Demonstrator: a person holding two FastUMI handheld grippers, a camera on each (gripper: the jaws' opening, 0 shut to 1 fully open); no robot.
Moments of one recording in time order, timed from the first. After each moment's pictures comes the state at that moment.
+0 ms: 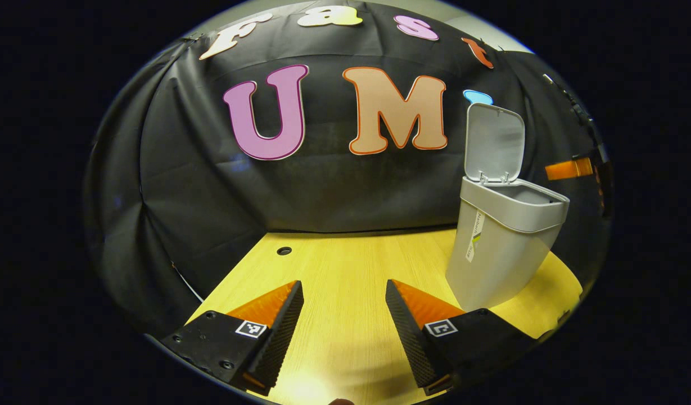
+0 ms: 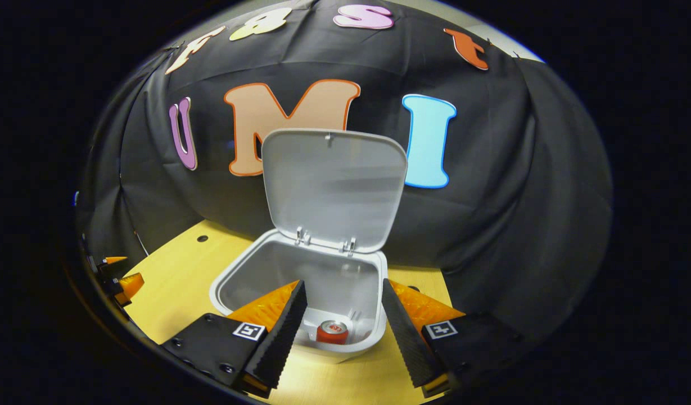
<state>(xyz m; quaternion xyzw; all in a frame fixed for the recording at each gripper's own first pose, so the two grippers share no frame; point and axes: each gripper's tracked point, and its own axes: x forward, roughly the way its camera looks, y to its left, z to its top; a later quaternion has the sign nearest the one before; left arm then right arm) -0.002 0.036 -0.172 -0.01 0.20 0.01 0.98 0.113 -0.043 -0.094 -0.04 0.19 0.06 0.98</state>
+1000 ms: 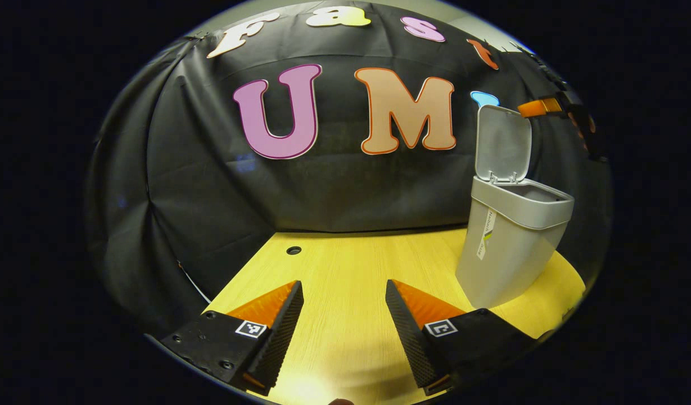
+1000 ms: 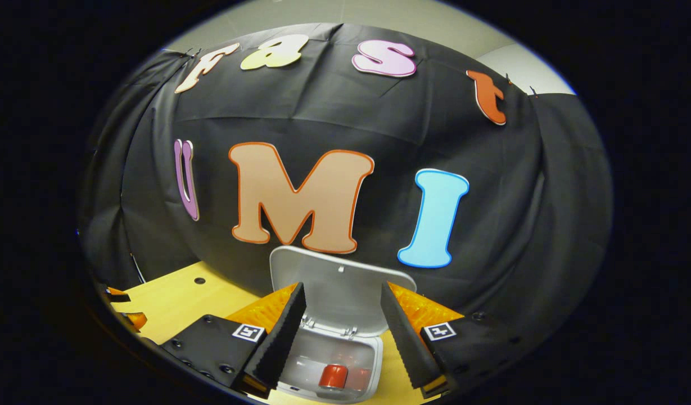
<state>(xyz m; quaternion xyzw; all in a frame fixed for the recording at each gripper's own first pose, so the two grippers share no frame) -0.006 0.061 -0.177 -0.01 0.20 0.02 0.98 0.178 -0.011 0.037 -0.06 0.06 0.08 0.99</state>
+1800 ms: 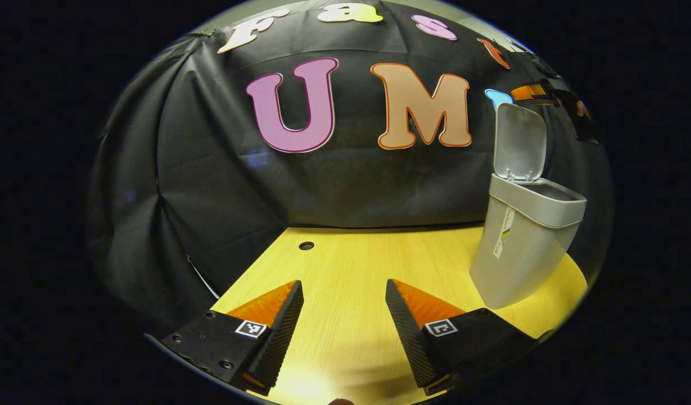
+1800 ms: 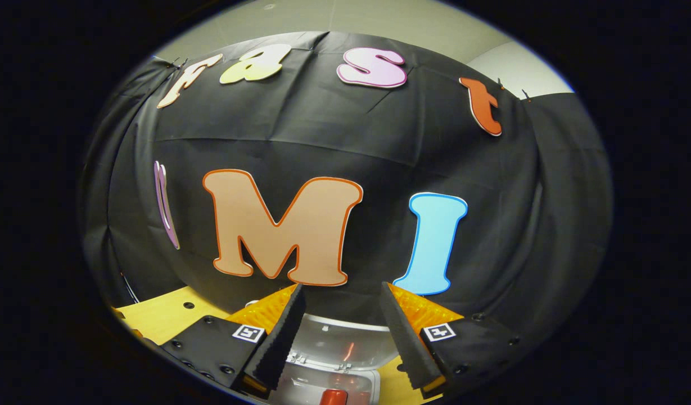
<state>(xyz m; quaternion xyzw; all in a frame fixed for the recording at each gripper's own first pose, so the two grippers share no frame) -0.004 0.085 -0.185 -0.01 0.21 0.05 0.98 0.239 -0.010 0.068 -0.03 0.03 0.05 1.00</state>
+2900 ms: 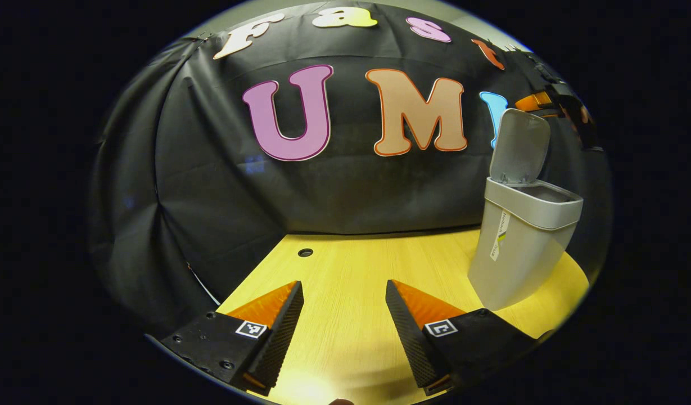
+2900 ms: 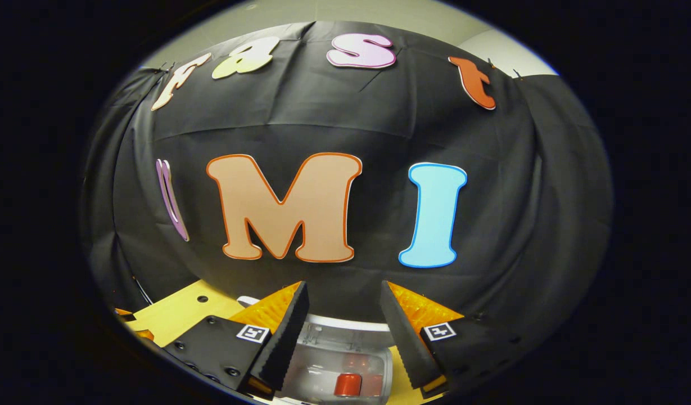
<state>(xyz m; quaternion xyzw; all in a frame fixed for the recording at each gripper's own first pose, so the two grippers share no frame) -0.004 0.078 -0.174 0.00 0.20 0.04 0.98 0.202 -0.012 0.030 0.00 0.09 0.07 0.99</state>
